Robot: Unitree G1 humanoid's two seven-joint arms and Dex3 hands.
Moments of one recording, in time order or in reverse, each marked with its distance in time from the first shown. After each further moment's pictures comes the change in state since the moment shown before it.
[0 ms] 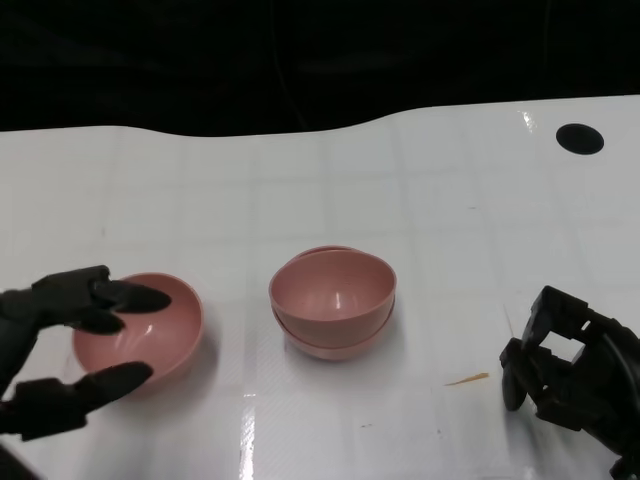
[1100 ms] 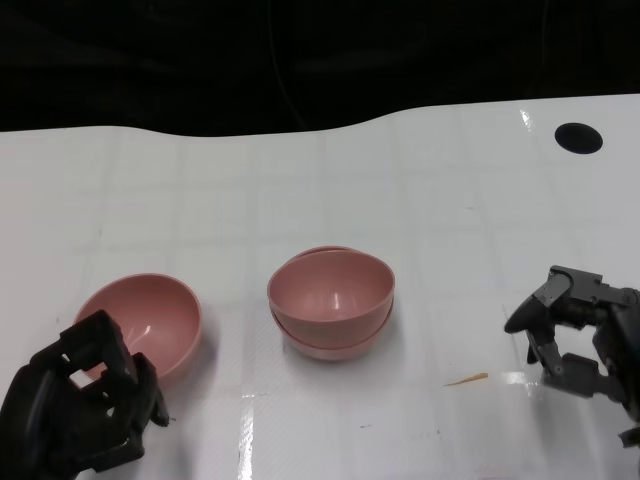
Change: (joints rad) left arm -0.173 -0.315 -0.019 0.750 -0.717 -0.106 -0.241; right arm -0.060 -0.151 0.251 0.161 -0.259 -0.582 -0.493
